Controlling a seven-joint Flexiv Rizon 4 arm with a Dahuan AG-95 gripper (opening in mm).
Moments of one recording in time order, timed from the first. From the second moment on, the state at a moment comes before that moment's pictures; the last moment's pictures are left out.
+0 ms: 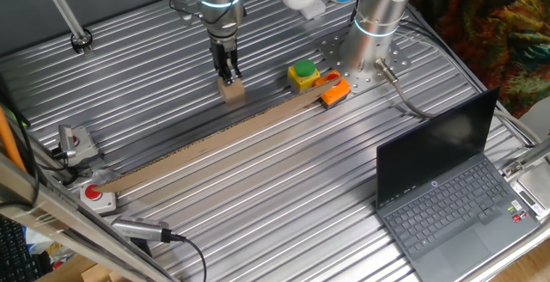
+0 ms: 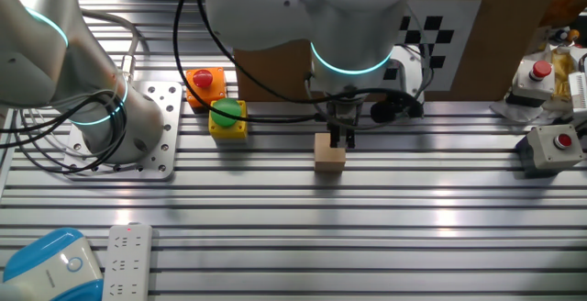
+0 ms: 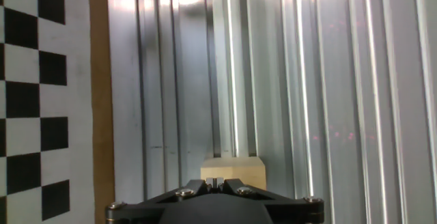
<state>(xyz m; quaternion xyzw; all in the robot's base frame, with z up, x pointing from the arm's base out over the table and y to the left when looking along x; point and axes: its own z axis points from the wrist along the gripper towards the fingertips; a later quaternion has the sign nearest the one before) 0.445 -0.047 0.087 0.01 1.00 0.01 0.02</state>
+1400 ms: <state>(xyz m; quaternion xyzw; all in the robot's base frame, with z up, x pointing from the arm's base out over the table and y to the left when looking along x) 0.445 -0.047 0.087 0.02 1.00 0.02 -0.01</state>
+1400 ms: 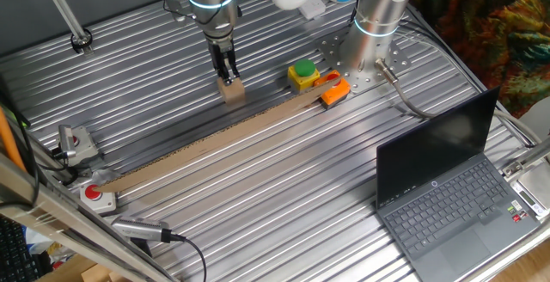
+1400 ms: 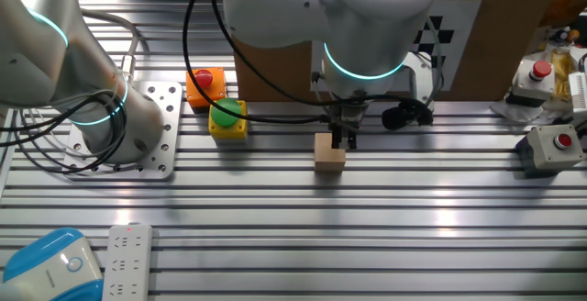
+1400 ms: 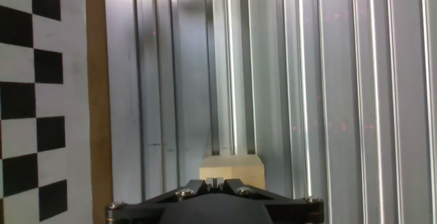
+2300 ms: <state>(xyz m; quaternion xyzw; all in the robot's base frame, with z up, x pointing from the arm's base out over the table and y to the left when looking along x) 0.446 -0.055 0.066 -0.01 1.00 0.03 -0.02</state>
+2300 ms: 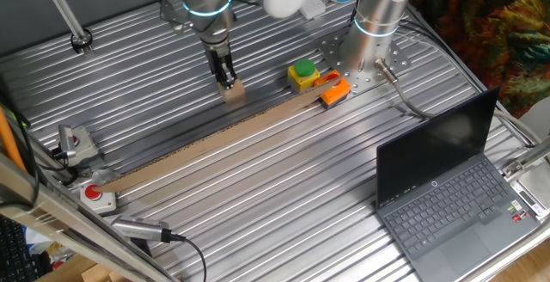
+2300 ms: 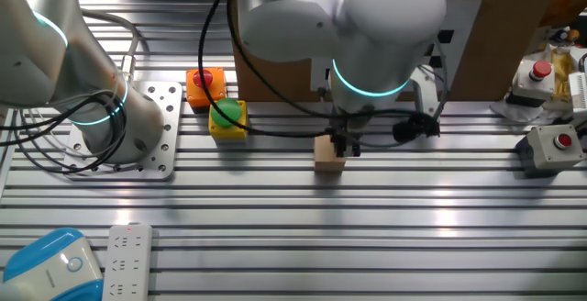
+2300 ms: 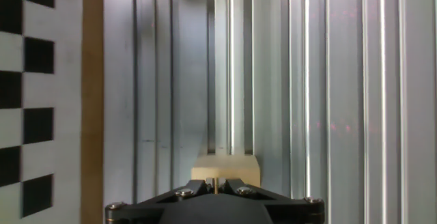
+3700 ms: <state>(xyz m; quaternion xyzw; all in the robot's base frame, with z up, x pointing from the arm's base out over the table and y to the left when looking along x) 0.439 -0.062 0.058 -0.05 1.00 0.02 -0.03</state>
